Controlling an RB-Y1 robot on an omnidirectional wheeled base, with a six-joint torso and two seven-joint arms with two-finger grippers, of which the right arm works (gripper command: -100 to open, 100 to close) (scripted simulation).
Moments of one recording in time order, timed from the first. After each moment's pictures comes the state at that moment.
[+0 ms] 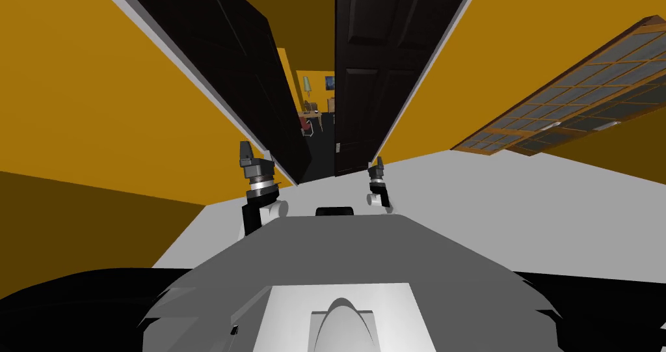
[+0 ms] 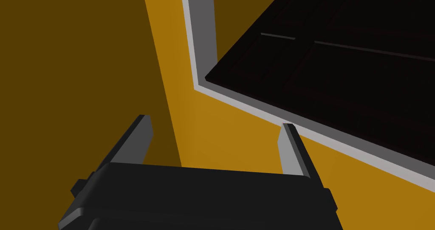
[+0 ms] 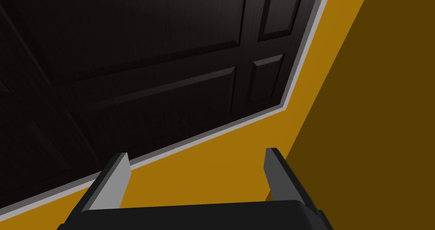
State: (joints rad) arm 0.23 -0.09 -0.01 -1.62 -0.11 -0.58 -0.11
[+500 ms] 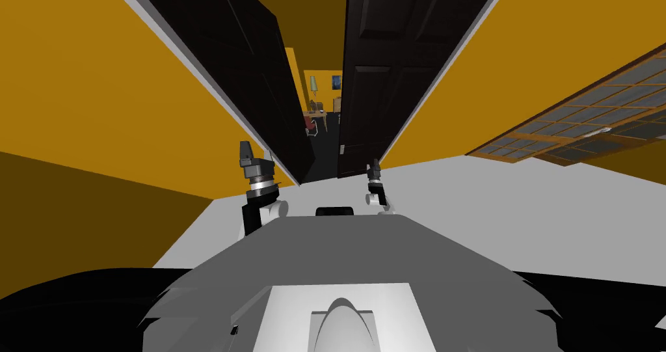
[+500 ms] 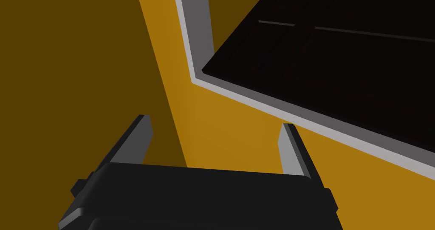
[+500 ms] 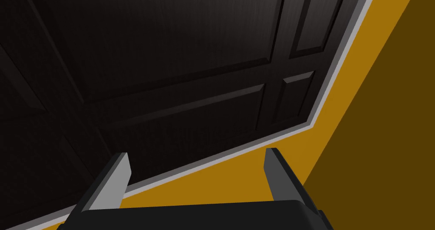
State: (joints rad) arm 0.17 -0.10 -0.02 -1.47 -0.12 -0.61 -0.09
